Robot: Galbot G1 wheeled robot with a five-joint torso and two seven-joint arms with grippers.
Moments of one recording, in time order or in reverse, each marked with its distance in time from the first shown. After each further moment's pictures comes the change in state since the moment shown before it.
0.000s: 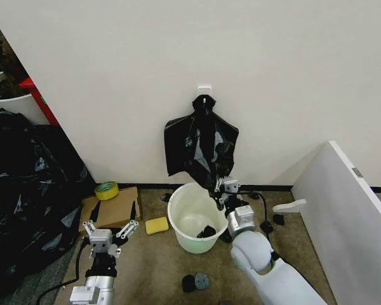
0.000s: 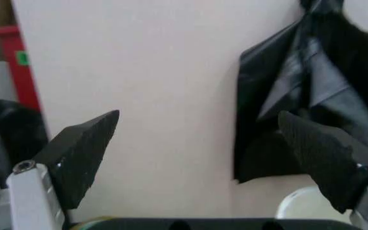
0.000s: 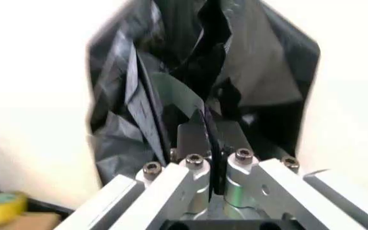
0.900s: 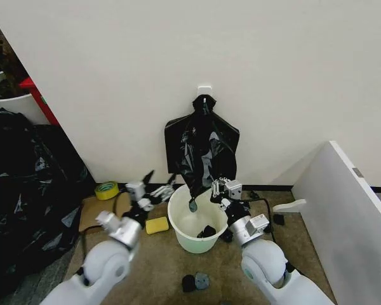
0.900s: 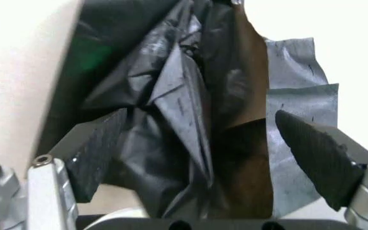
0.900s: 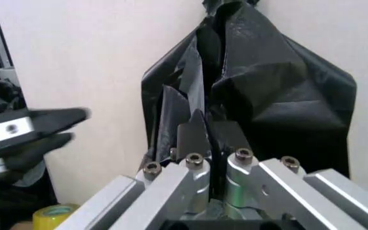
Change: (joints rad) left arm -0.618 0.232 0.384 0.210 -0.772 0.204 0.132; right arm -0.053 -0.051 0.012 0.091 0.063 0.069 -0.097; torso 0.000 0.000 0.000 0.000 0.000
